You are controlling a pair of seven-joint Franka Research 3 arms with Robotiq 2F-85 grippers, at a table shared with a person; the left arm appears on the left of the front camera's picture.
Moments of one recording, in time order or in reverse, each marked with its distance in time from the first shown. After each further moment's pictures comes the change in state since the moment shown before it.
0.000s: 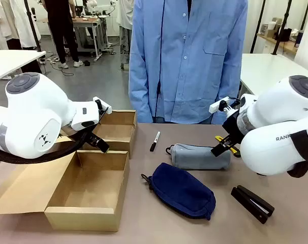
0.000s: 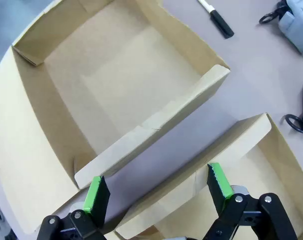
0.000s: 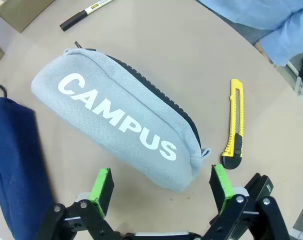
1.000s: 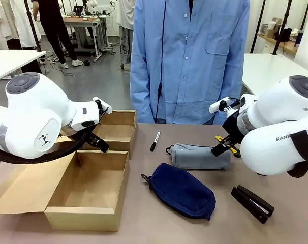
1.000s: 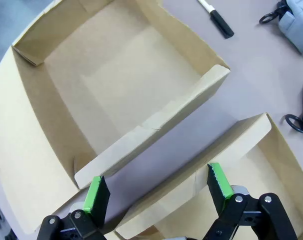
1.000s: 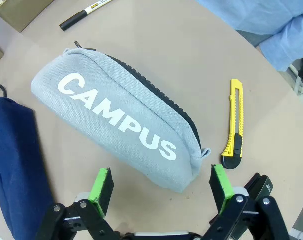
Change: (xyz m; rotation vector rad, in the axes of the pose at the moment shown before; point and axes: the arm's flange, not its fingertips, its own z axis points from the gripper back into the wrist) left arm 0.000 0.000 0.000 0.000 0.000 0.000; right arm 0.000 0.000 0.000 0.000 0.000 0.001
